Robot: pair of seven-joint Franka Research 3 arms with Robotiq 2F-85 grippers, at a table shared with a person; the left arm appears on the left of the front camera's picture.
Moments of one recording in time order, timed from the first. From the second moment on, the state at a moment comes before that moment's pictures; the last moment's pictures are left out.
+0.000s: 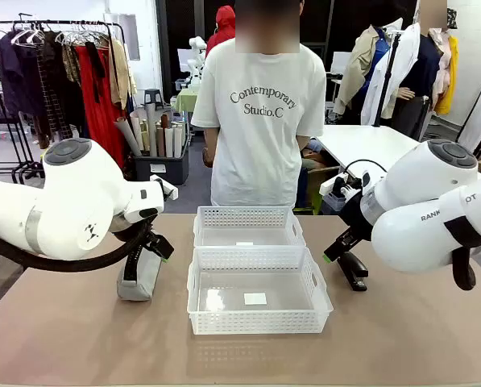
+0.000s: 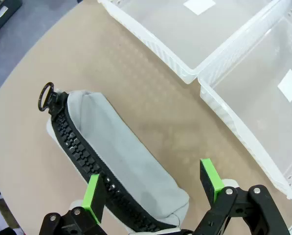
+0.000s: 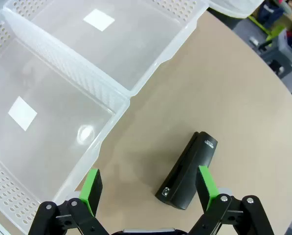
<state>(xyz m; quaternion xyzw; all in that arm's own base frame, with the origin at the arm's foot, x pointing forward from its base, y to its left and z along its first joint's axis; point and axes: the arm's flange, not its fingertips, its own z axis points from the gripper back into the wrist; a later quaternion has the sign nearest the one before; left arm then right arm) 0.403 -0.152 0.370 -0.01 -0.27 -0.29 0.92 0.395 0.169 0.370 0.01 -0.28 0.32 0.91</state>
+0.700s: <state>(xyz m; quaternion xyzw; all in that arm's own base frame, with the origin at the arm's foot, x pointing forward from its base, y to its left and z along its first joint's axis) 0.403 -0.152 0.370 -0.01 -0.27 -0.29 0.92 0.395 0.169 0.370 0.01 -0.28 0.32 0.91</state>
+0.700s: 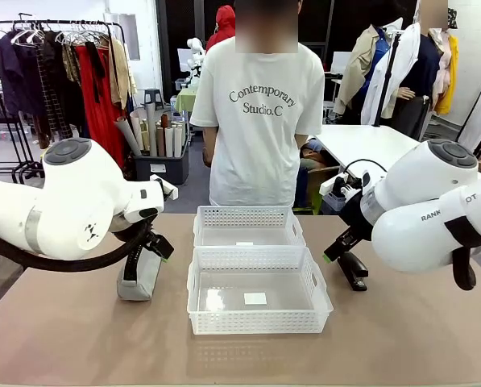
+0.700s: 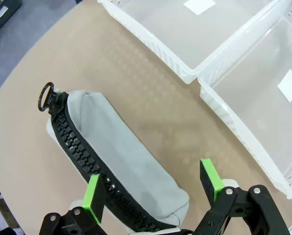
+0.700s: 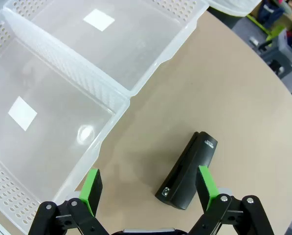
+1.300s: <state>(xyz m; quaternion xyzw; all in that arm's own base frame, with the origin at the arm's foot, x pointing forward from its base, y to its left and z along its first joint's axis) 0.403 -0.152 0.370 -0.01 -0.27 -0.29 0.92 0.395 0.169 0.370 0.01 -0.28 0.32 0.91</state>
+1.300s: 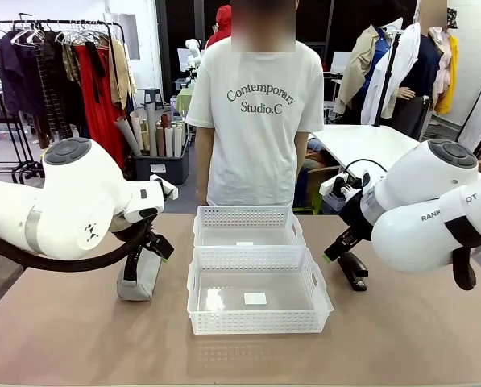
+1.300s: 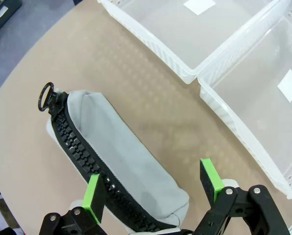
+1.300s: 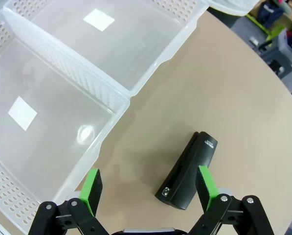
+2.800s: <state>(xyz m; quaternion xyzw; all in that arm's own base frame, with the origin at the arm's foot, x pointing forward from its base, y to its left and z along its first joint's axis) 0.402 -0.177 0.432 -0.06 -0.25 -0.30 0.92 0.392 0.196 0.406 0.06 -0.23 0.29 0.93</state>
